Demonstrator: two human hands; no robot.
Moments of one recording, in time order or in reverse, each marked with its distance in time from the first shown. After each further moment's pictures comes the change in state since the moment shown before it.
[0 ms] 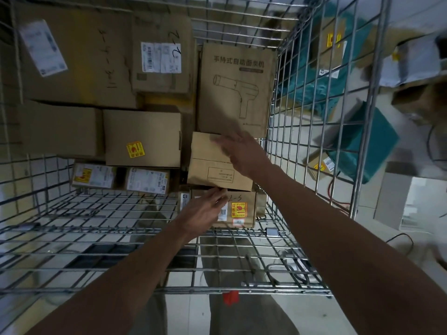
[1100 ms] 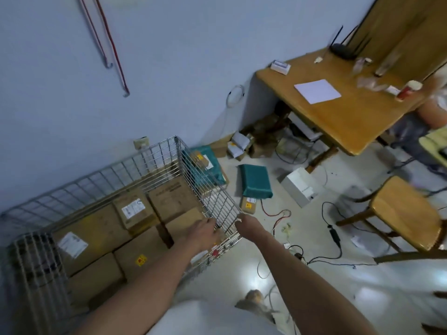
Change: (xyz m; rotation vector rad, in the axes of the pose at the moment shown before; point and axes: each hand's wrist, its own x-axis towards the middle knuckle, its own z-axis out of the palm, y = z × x) left_hand -0.207 0.227 -0.270 0.163 -0.121 0.040; right_hand -0.386 -0.269 -0.198 0.728 0.373 1.066
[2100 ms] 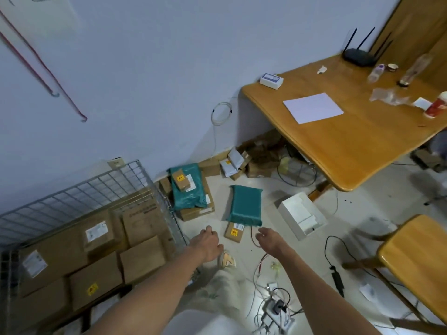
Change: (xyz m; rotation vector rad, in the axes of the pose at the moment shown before) left_hand 0.212 0.269 -0.008 0.165 -0.035 -0.191; right_hand 0.147 0.245 -0.250 0.058 -0.102 -0.037
